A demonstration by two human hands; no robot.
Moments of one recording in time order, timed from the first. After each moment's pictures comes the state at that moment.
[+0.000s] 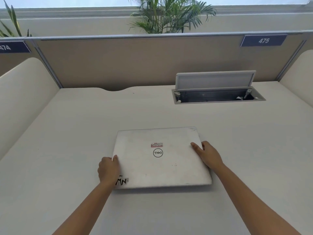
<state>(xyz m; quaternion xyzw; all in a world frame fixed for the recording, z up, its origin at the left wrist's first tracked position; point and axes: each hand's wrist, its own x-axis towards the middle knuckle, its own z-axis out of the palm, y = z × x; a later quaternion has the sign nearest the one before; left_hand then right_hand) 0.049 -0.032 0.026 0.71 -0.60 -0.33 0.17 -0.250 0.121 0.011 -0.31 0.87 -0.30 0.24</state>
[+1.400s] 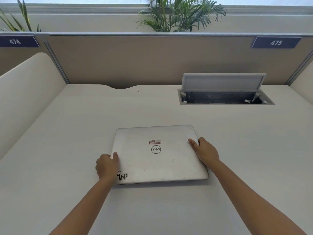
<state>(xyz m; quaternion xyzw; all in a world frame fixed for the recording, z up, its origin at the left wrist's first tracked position) 0.055 -0.039 0.030 0.72 -0.58 -0.31 0.20 -0.248 0.086 0.011 -0.36 0.89 -0.21 0.18</state>
